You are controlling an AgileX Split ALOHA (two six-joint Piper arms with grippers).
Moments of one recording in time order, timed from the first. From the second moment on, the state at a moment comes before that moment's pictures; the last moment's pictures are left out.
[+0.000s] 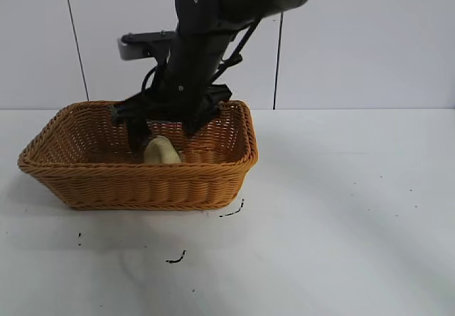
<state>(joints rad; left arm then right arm) 0.00 -0.01 -0.50 0.00 1.07 0.08 0.66 2.34 -1.99 0.02 0.72 -0.01</state>
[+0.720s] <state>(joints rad) 0.00 -0.01 -0.50 0.00 1.07 0.08 0.49 2.33 -2.24 -0.07 1.03 0.06</state>
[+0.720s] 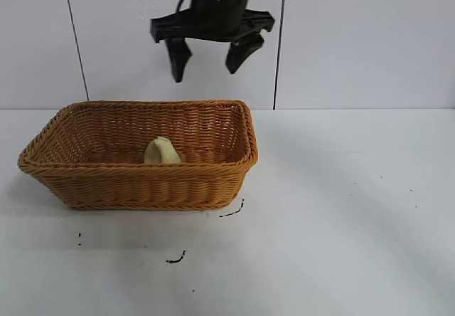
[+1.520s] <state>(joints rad) 0.00 -0.01 -0.50 0.00 1.07 0.08 0.06 2.33 -2.24 -0.05 1.21 0.06</state>
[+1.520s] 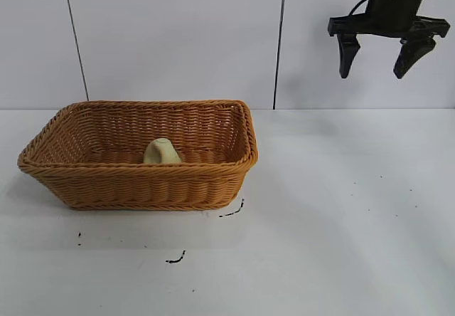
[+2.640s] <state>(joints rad) 0.00 -0.01 -0.50 0.00 1.07 0.08 0.05 1.20 -1.09 -0.02 1.21 0.06</state>
